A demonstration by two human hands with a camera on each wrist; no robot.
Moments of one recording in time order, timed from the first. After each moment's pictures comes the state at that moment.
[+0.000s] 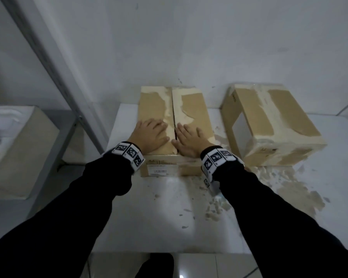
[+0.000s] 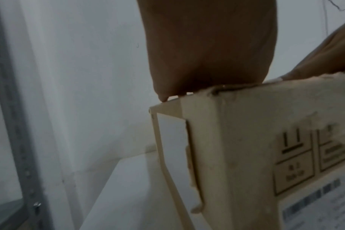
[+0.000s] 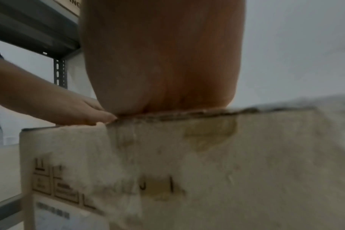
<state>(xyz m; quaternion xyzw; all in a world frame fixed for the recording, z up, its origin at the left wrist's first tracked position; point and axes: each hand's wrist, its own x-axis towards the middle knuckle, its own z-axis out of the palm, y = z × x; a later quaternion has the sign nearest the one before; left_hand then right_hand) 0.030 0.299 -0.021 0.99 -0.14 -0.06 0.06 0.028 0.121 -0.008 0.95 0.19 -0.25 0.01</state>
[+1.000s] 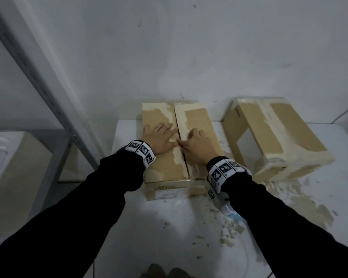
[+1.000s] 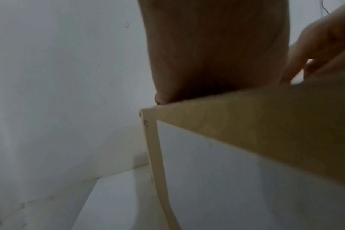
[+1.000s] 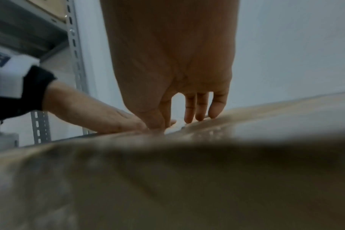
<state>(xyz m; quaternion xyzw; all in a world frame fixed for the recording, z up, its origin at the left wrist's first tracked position) 0.106 0.302 -0.004 0.97 -0.18 -0.18 0.04 0.071 0.139 0.006 0.99 0.15 -0.08 -0.02</state>
